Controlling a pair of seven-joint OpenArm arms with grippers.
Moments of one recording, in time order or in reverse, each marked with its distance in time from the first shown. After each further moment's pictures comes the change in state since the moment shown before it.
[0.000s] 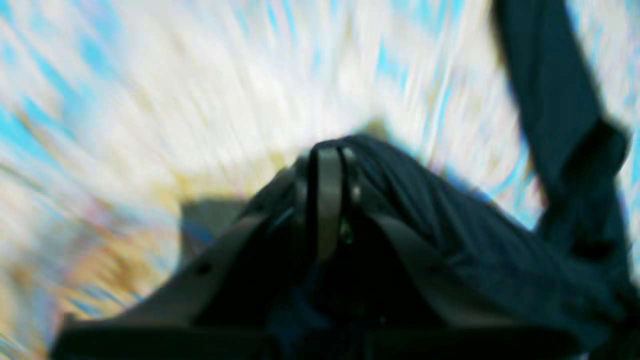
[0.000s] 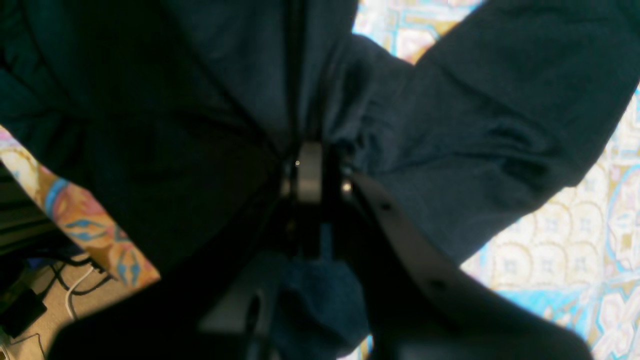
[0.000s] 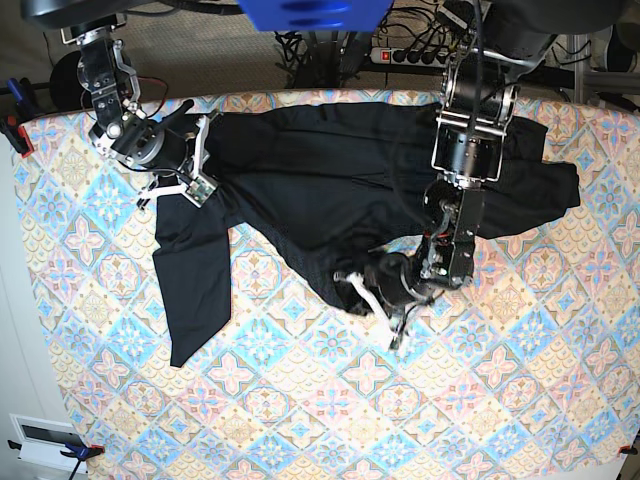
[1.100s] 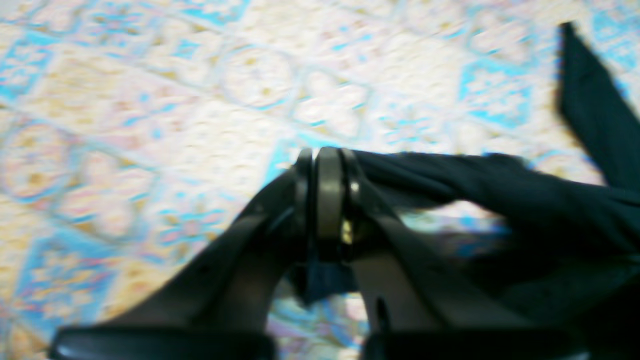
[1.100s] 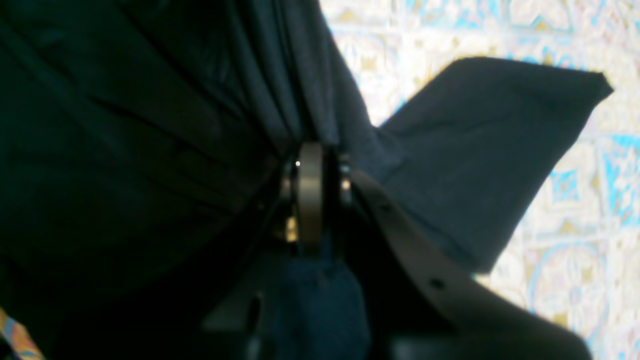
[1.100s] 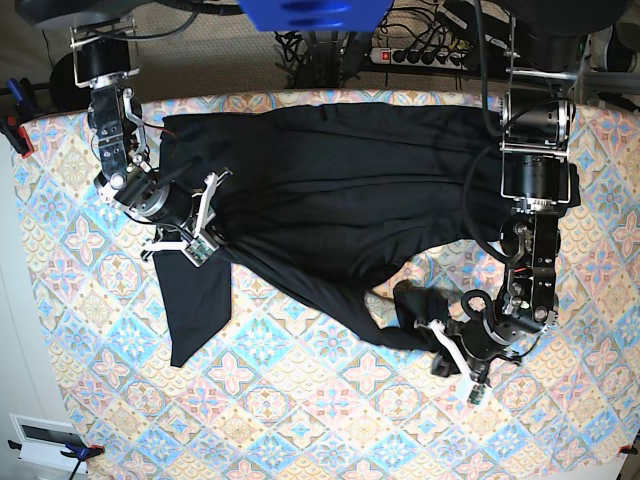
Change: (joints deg) left arm -5.0 -17.2 -3.3 10.2 4.7 0.1 1.8; right arm 14.6 -4.7 -0.2 -9.7 -0.3 0.1 -0.8
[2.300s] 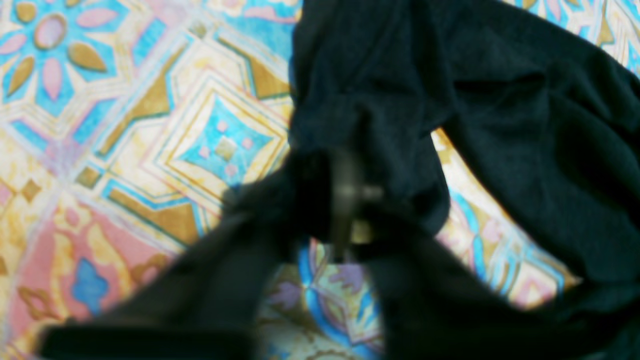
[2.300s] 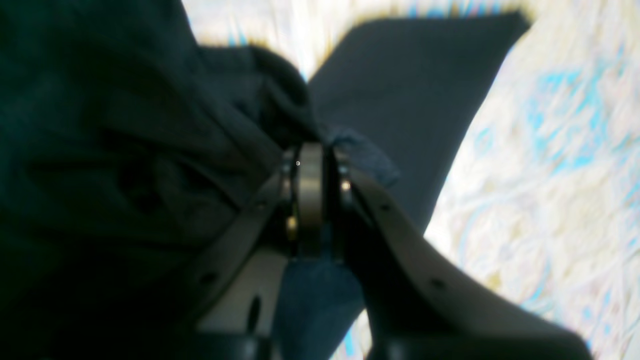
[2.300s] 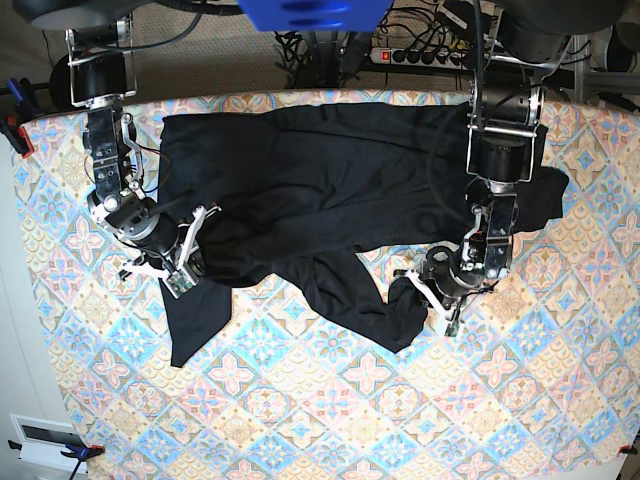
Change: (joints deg) left arm 3.7 7.1 0.0 -23.0 5.3 3.1 -11.0; right arm 4.8 0.2 0.3 -2.3 0.4 -7.2 0.4
